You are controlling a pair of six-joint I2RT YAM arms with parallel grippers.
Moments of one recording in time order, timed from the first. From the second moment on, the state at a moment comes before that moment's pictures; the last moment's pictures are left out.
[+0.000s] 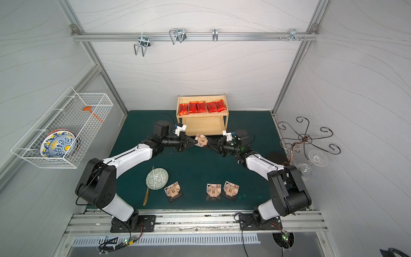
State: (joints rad) left arm -0.41 1.61 1.04 0.05 0.89 -1.08; right arm 0.38 1.47 0.73 0.41 -0.86 1.35
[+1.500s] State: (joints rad) left arm -0.23 1.19 1.00 -0.86 0.33 -0.57; right arm 0.71 2.16 1.36 0.39 0.23 1.33
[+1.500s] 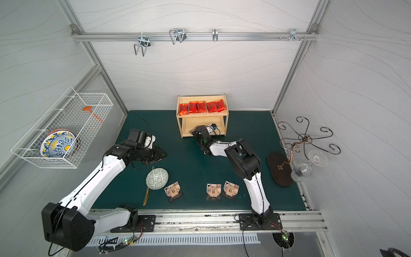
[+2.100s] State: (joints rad) left arm -0.23 1.19 1.00 -0.86 0.32 -0.56; right arm 0.75 2.30 1.47 0.36 0.25 1.41
